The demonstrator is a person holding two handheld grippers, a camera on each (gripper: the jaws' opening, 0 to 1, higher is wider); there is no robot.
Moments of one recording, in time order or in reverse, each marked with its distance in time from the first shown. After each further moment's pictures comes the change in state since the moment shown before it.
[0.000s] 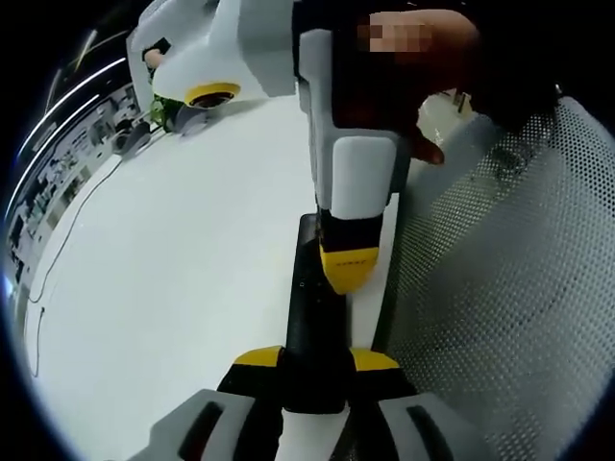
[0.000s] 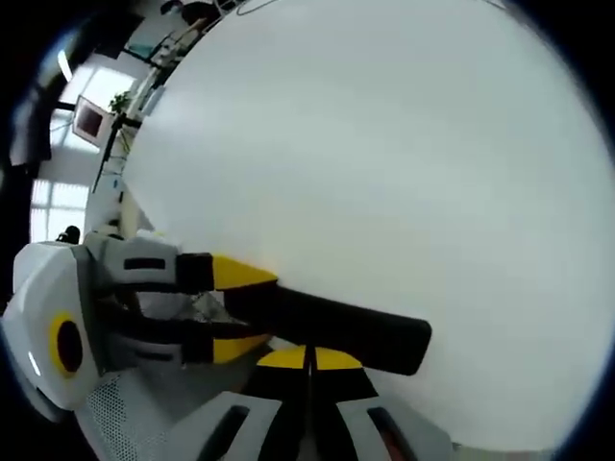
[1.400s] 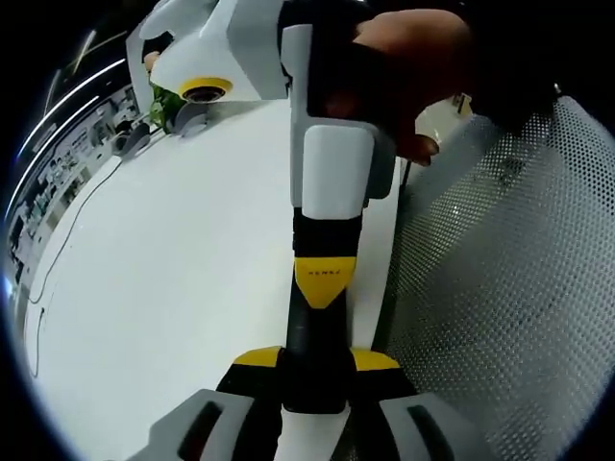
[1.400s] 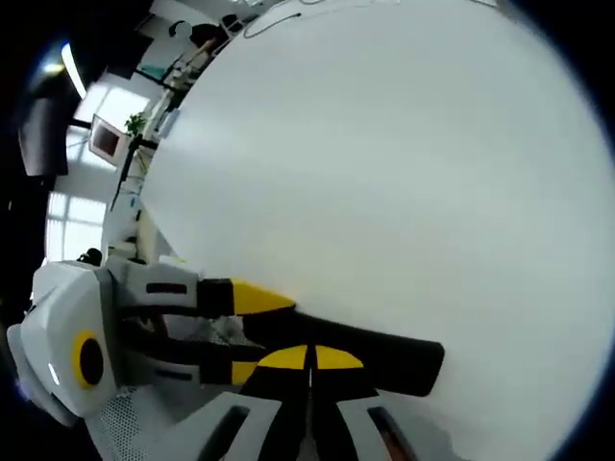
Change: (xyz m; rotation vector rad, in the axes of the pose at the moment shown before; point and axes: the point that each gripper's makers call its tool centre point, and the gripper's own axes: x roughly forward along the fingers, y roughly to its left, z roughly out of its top) left arm 0.000 -0.001 0.000 0.001 -0.005 0.000; right arm 0.000 0.014 0.016 -0.012 -0.105 0.071
